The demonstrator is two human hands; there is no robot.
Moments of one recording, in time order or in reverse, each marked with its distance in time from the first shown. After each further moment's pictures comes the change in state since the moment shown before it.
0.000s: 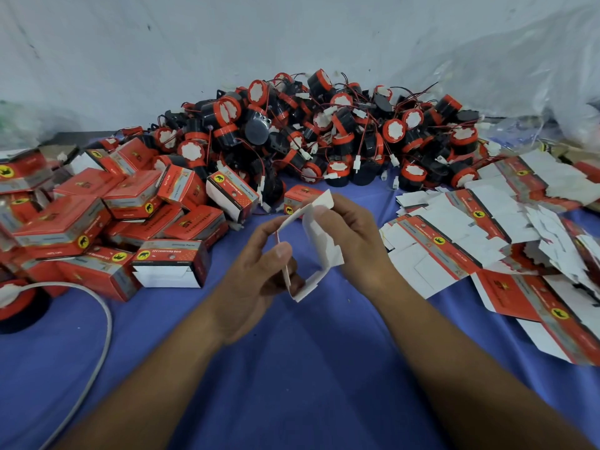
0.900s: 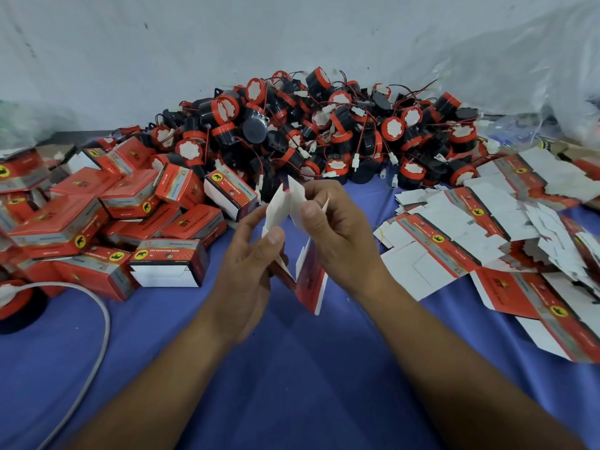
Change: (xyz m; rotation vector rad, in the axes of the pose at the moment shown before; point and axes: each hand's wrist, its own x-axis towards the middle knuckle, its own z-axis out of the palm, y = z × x) left_hand 0.001 0.005 0.012 0.002 0.196 0.149; right_hand -0.003 -0.013 0.017 -0.154 0.090 -0.173
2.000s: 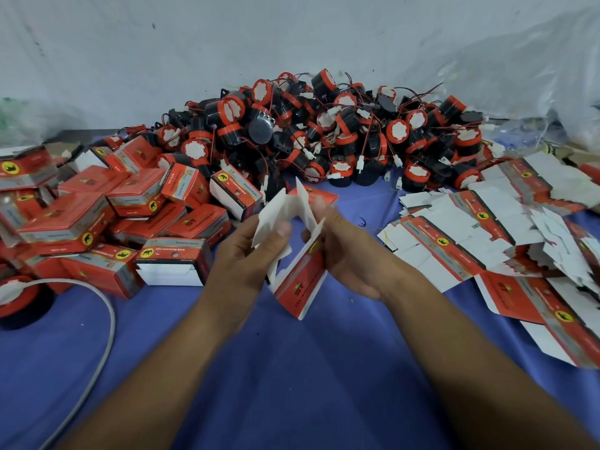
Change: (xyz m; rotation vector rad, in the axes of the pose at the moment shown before) left_hand -0.002 0.010 -0.006 0.246 -0.001 0.050; right_hand 0.006 0.011 -0.014 0.559 -0.377 0.648
